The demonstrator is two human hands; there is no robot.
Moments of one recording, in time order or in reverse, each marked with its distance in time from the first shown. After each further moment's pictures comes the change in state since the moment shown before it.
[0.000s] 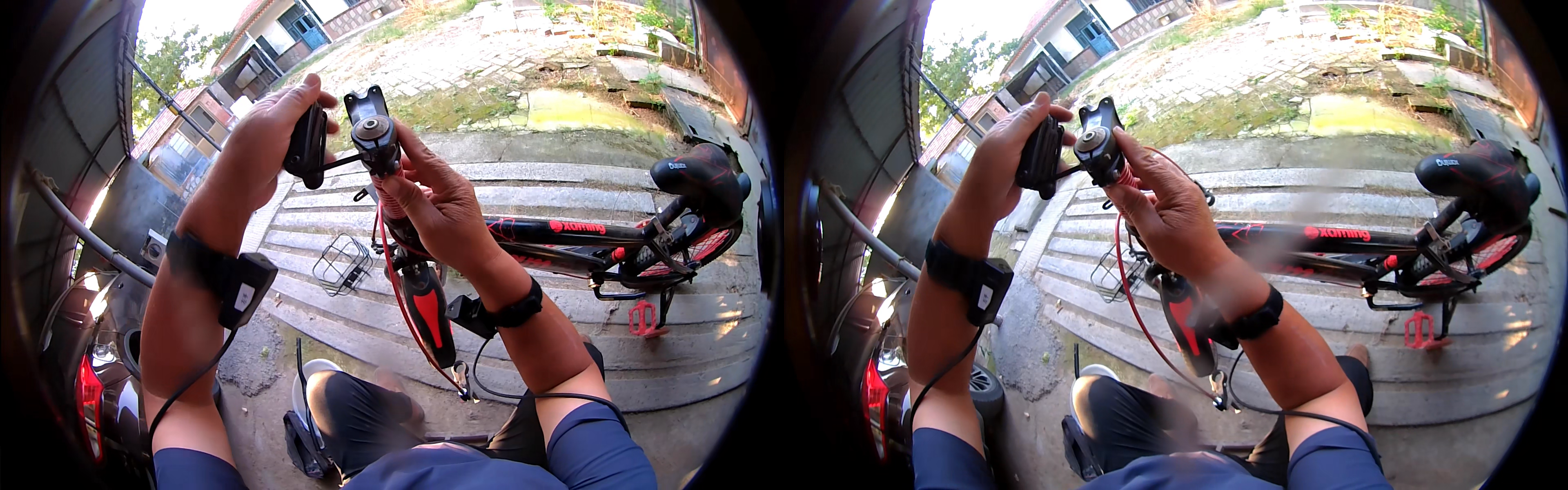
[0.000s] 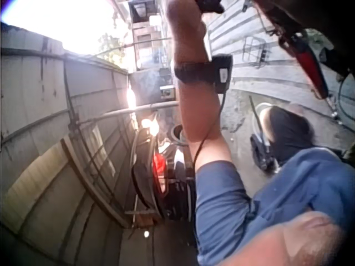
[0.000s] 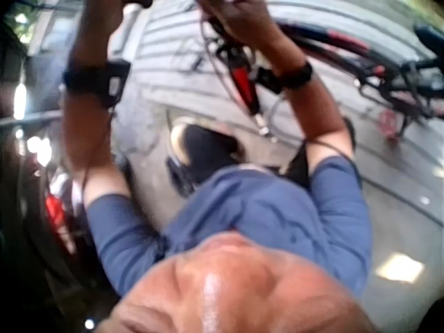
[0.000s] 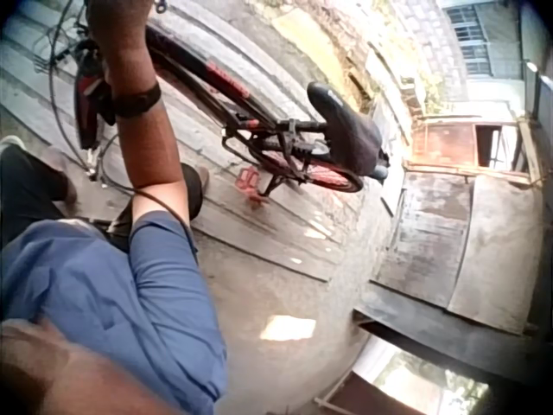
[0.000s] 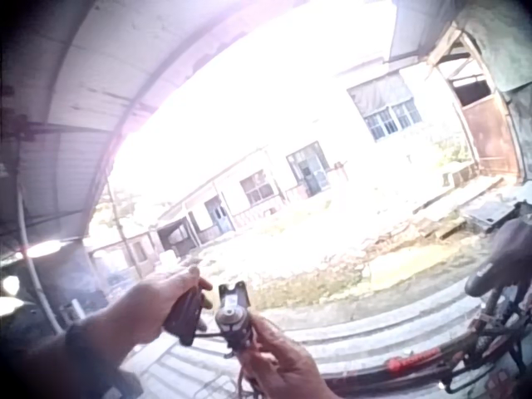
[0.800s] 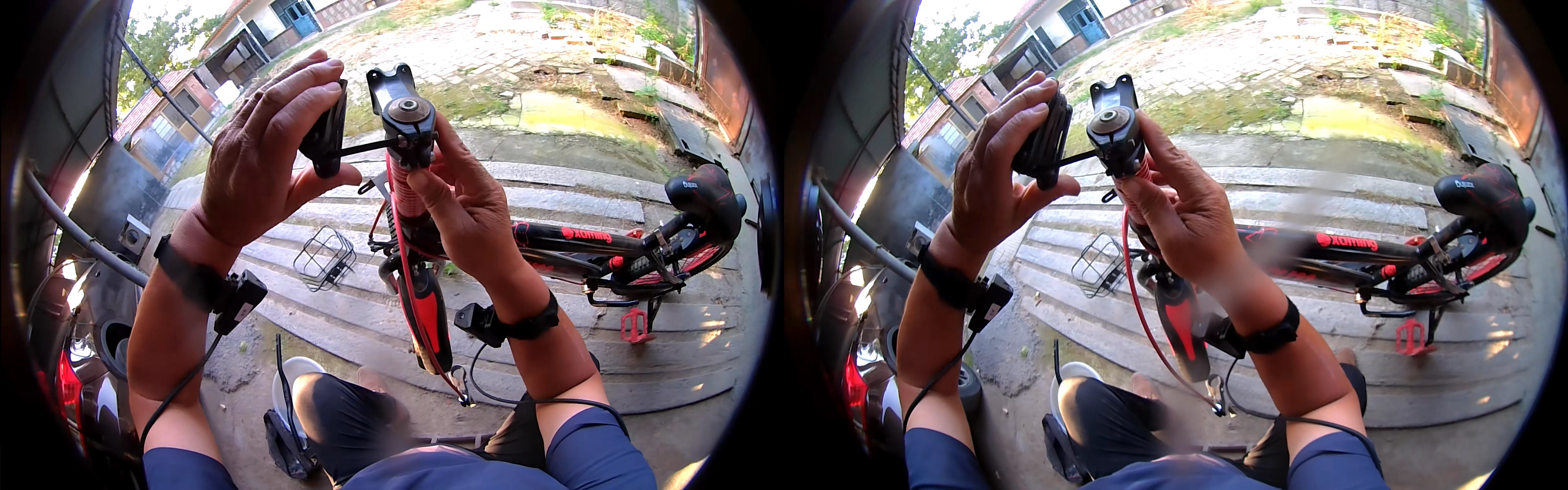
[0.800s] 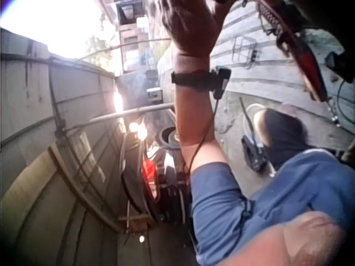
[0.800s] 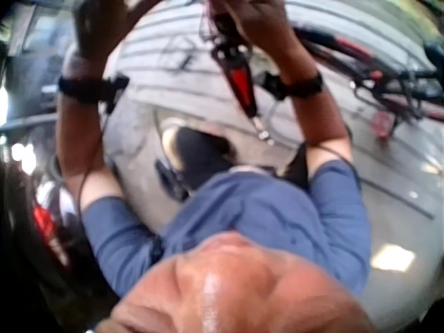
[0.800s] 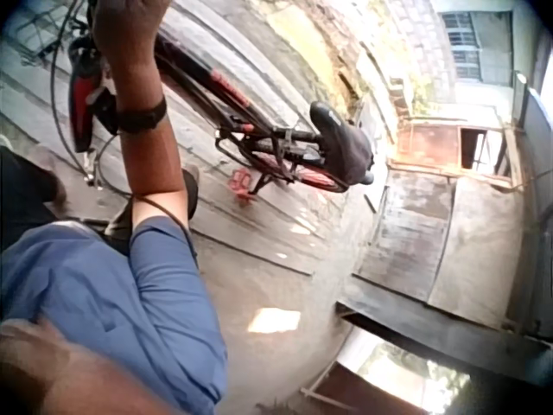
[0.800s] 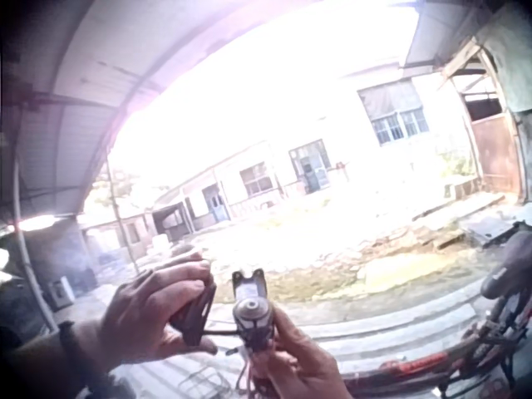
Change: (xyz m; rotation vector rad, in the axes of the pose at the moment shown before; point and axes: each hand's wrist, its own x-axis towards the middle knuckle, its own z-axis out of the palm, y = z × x) left_hand -0.003 -0.047 -0.024 1.034 0.131 1.327; right_hand -0.005 -0.004 0.001 -0.070 0.006 -0.020
